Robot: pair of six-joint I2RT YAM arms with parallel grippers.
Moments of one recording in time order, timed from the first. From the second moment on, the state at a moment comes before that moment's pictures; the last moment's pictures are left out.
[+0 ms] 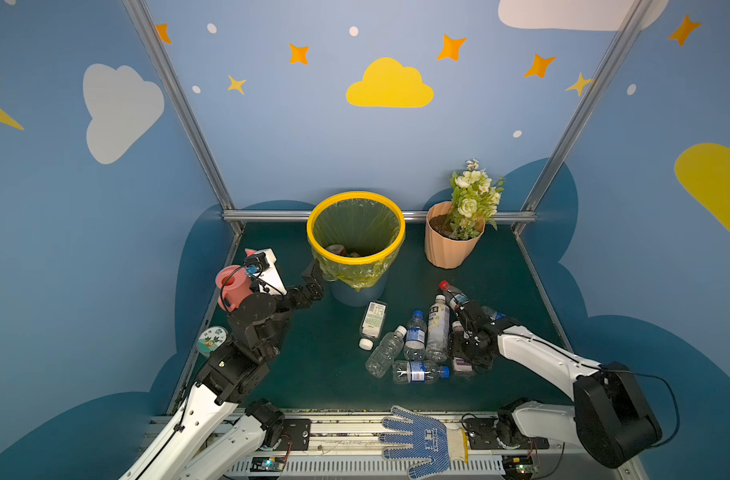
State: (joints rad) left arm -0.57 0.68 0.87 -0.26 -0.45 -0.42; right arm 0.47 1.28 0.61 -0.72 0.05 0.64
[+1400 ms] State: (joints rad) left arm -0.48 0.70 0.65 -0.46 -0.46 -0.64; right arm 0.37 0.81 1.01 -0.32 -0.03 0.27
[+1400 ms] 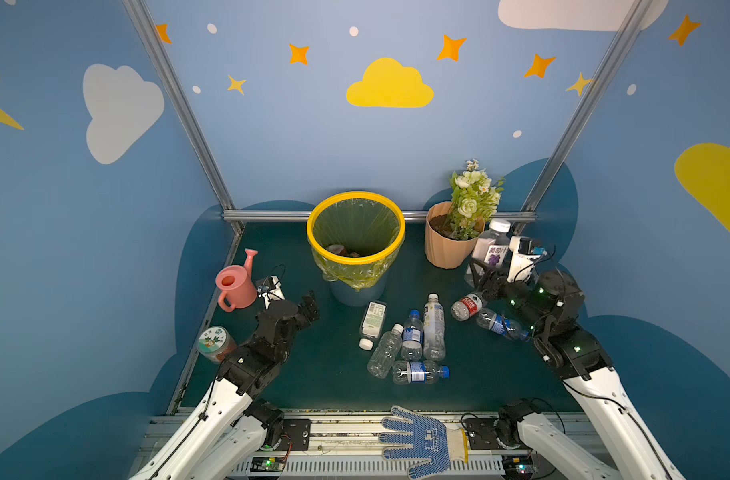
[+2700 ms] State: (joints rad) left arm -0.62 0.79 0.59 -0.50 -0.40 -0.78; right arm 0.50 1.14 1.40 -0.24 -0.14 0.21
